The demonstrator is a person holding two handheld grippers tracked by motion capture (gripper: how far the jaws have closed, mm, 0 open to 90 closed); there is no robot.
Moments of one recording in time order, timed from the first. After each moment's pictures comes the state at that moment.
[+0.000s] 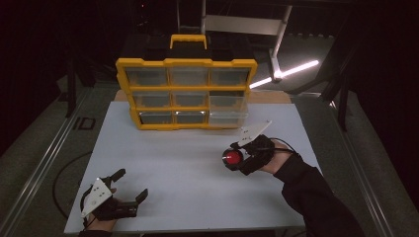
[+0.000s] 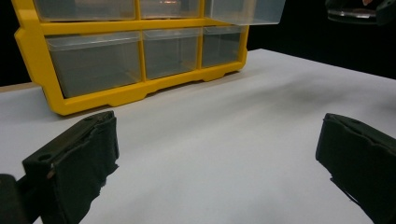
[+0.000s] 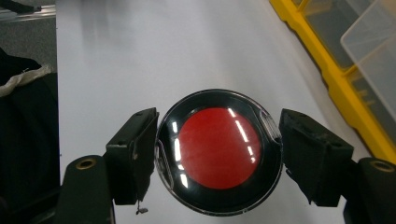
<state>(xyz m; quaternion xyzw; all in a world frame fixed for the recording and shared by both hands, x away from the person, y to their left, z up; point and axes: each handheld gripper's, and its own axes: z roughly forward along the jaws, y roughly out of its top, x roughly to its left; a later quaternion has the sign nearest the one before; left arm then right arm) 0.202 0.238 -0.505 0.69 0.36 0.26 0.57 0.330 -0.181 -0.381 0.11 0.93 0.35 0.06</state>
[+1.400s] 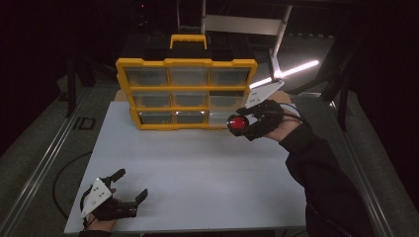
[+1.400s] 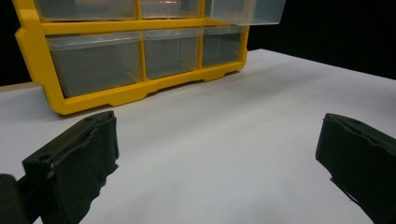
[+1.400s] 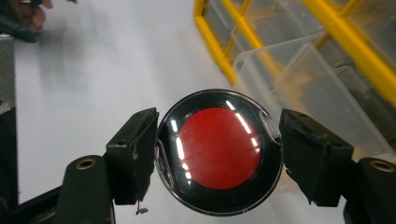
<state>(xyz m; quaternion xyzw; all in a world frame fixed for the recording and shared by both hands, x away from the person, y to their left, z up) 0.201 0.238 -0.505 0.69 0.36 0.26 0.57 0.375 -0.186 -0.305 0.13 0.91 0.36 0.12</state>
